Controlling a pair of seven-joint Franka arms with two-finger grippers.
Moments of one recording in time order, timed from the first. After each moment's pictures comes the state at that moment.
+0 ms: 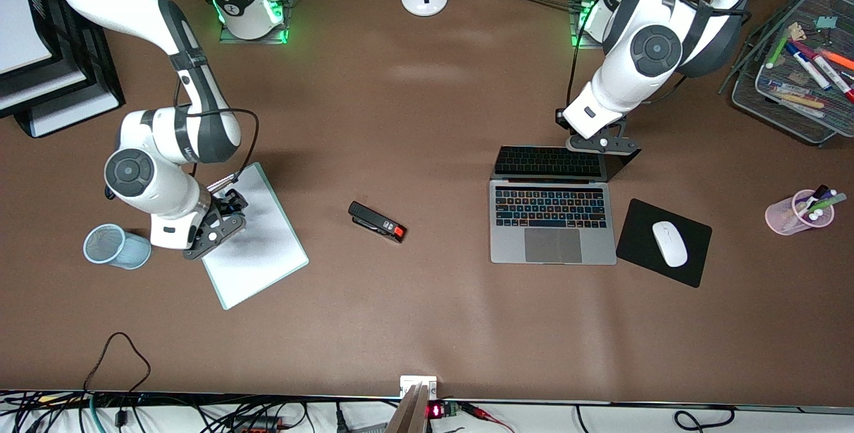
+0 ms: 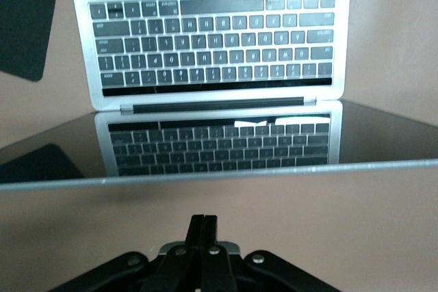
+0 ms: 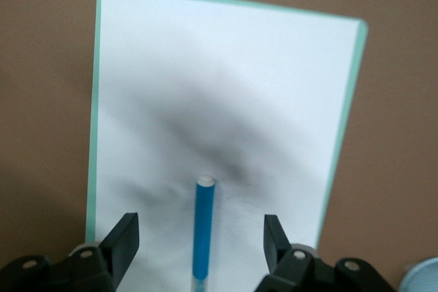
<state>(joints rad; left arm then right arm) -0.09 0.00 -0.31 -2.25 -0.09 2.15 -0.31 0.21 0.51 -0.09 -1.81 -0.02 2.29 -0.53</state>
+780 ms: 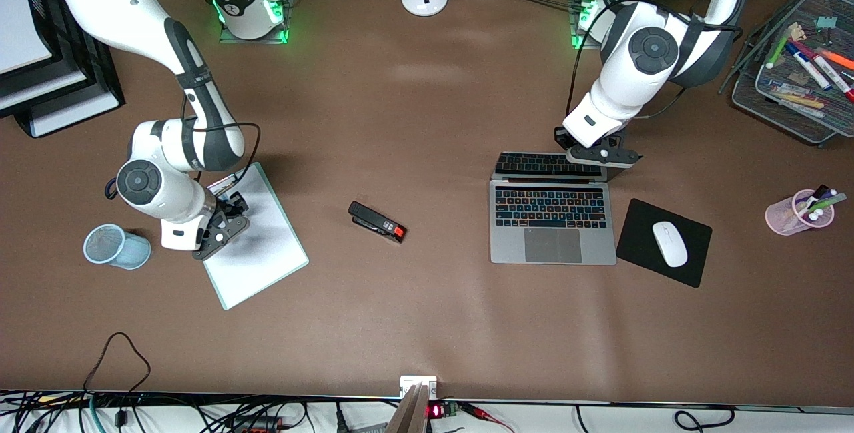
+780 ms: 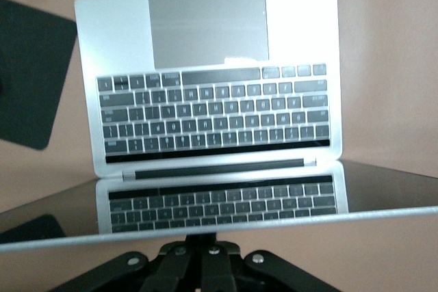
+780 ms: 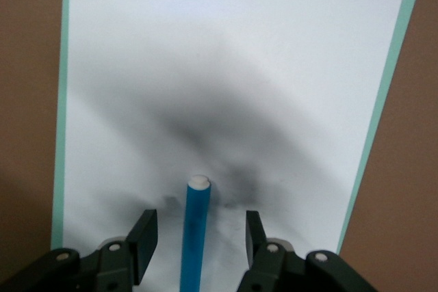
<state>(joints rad) -0.07 0.04 -0.30 -2.27 -0.02 2.36 -0.31 0.18 0.57 -0.09 -1.83 -0.01 2.36 -0.61</state>
